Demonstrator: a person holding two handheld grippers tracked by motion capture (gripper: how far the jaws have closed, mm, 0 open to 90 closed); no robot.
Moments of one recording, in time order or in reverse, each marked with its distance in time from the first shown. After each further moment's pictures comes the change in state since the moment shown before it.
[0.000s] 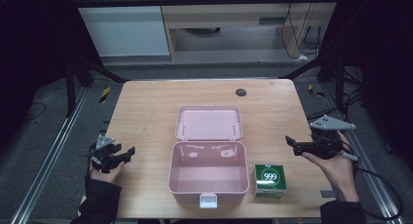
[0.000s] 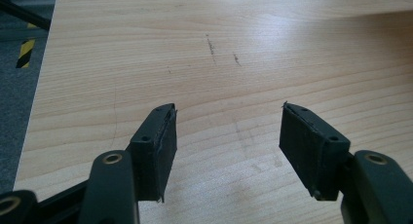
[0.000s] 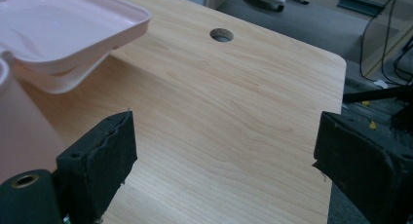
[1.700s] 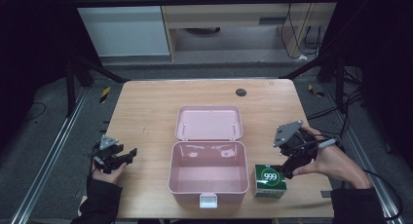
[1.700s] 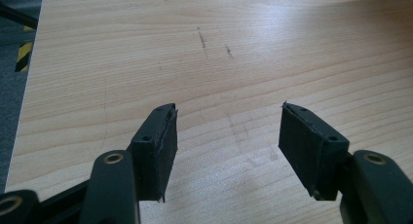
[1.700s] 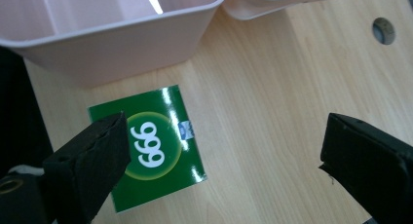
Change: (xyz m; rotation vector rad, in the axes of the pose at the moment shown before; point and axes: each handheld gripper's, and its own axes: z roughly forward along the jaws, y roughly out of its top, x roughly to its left) left arm -0.005 0.000 0.003 0.027 -0.007 0.044; right arm 0.067 0.048 -0.003 0.375 0.364 -0.605
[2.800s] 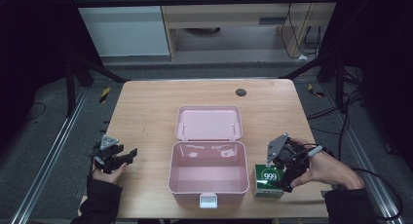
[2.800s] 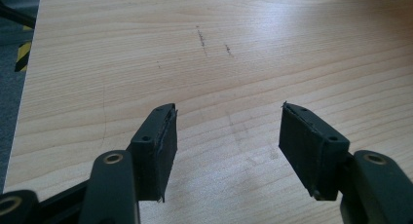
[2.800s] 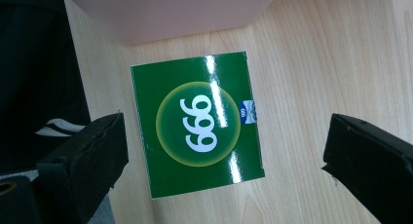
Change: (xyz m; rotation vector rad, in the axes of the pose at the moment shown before) left arm 0.000 0.000 0.001 0.005 0.001 0.007; right arm 0.016 -0.009 0.033 0.114 0.160 -0.088
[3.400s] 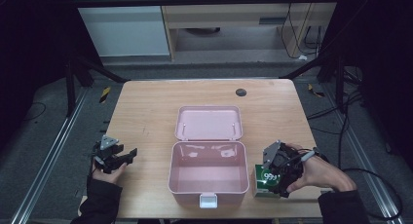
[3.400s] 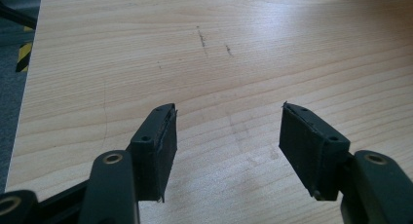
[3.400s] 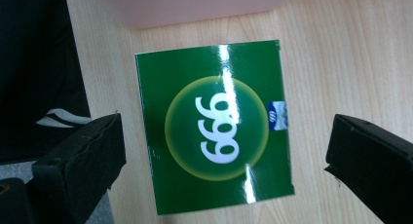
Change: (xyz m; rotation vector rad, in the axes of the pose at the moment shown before) left arm 0.000 0.000 0.000 0.000 0.002 0.003; right arm 0.006 -0.002 0.025 0.038 0.040 -0.027
